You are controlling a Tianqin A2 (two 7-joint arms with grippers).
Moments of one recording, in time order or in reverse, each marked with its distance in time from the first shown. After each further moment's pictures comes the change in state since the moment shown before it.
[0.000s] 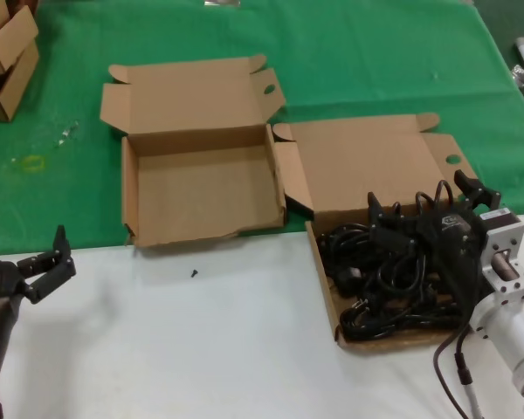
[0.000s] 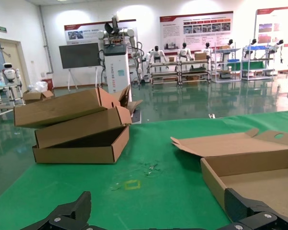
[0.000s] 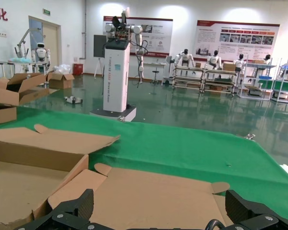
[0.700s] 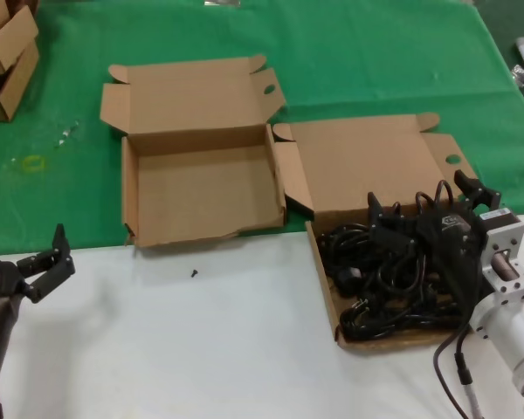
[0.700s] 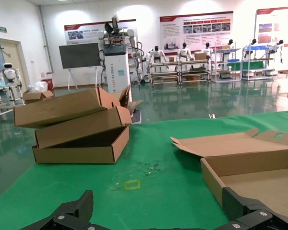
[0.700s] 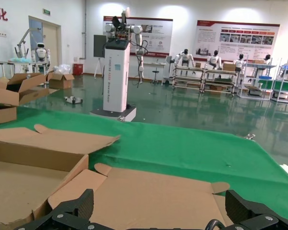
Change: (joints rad) left arm 0.000 0.000 0.000 0.000 0.000 0.000 0.000; right arm 0.000 0.000 0.000 0.000 0.000 0.000 0.000
